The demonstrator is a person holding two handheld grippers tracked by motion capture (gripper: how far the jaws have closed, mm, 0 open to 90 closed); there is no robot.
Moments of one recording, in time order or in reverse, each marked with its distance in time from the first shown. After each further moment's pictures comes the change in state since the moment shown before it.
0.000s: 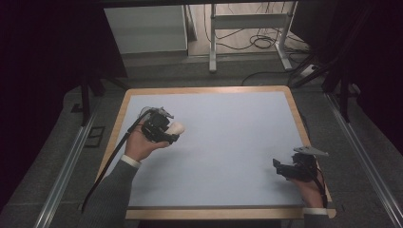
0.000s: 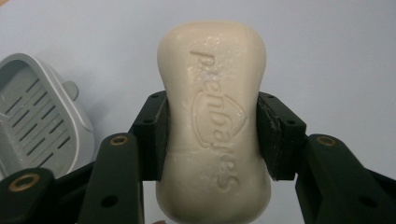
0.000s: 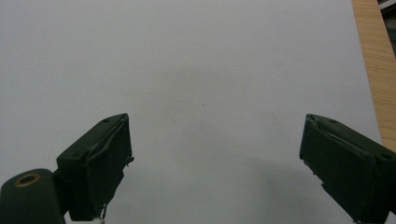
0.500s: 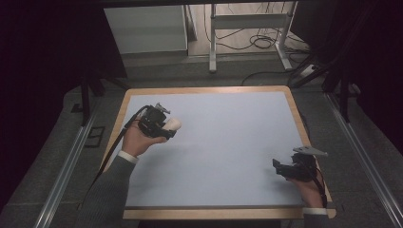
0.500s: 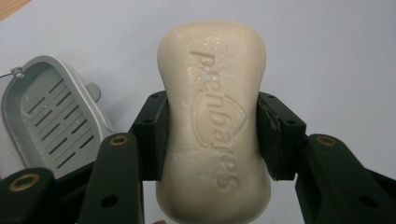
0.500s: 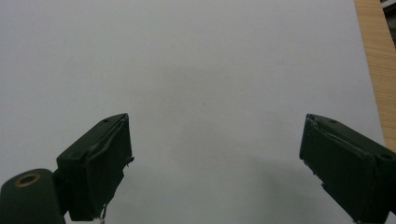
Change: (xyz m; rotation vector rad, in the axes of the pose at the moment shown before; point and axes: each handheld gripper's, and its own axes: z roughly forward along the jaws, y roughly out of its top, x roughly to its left) left arm 0.015 0.005 -0.004 0.001 0.017 -0.015; right arm 0.001 0.000 0.001 0.004 -0.002 0.000
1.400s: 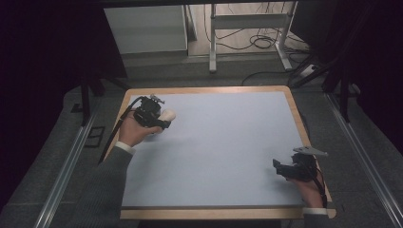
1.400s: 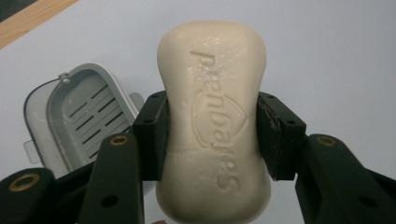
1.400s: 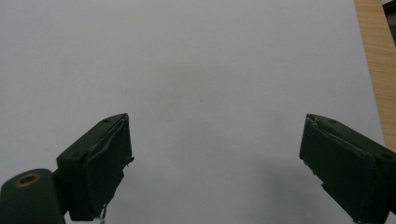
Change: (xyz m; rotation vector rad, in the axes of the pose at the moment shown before) left arm 0.031 0.012 -0.001 -0.006 0.032 -0.053; right arm -0.002 -0.001 0.001 0.007 -0.001 0.001
